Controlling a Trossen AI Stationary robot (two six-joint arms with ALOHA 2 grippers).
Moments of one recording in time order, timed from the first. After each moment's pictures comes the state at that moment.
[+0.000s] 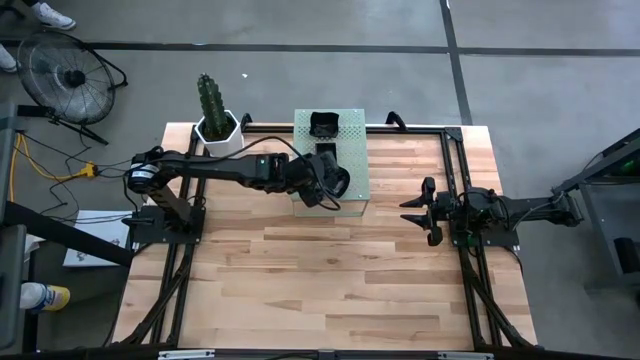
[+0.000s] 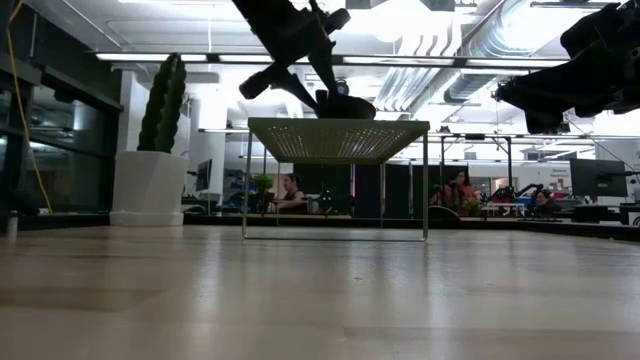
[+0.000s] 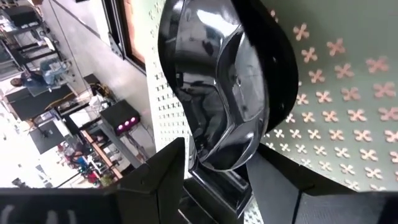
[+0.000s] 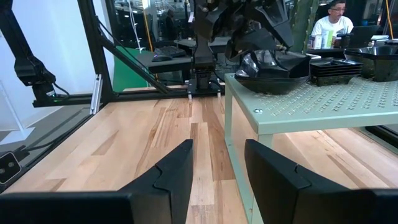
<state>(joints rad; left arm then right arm) 0.07 1.65 1.40 -0.48 -0.48 1.54 0.05 0.07 0.01 0.04 0.05 0.08</state>
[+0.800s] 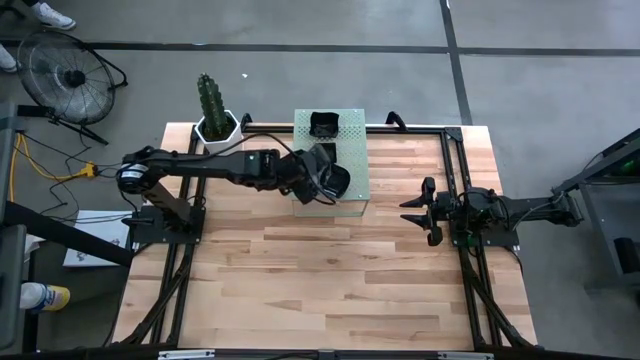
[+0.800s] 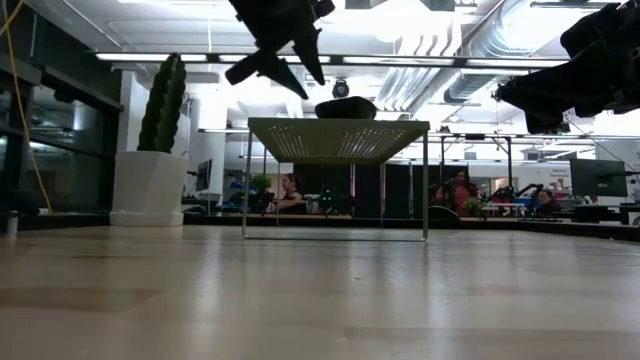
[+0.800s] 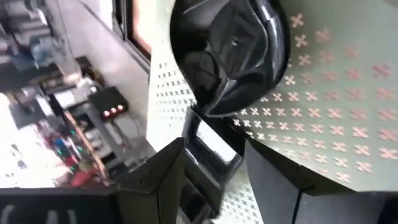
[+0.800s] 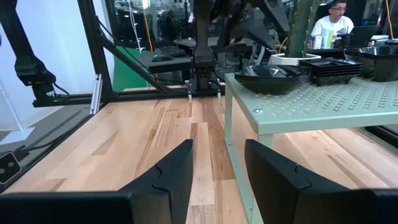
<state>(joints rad) 0.07 1.58 1.40 -0.57 -0.48 1.39 0.05 0.07 0.01 0.04 0.05 0.08</state>
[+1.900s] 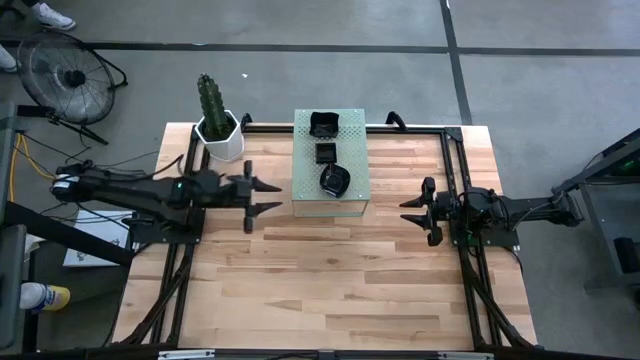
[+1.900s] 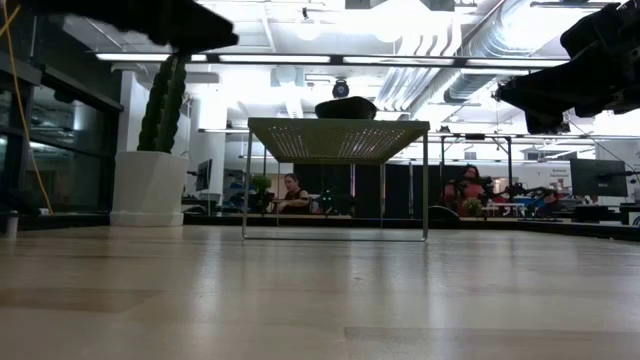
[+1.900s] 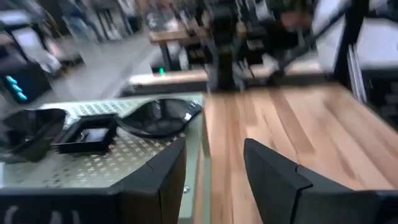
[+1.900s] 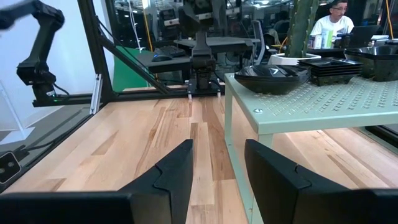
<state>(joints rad) -0.05 0.82 0.56 0.11 -0.15 0.09 0.05 0.07 0.01 0.04 0.05 0.08</state>
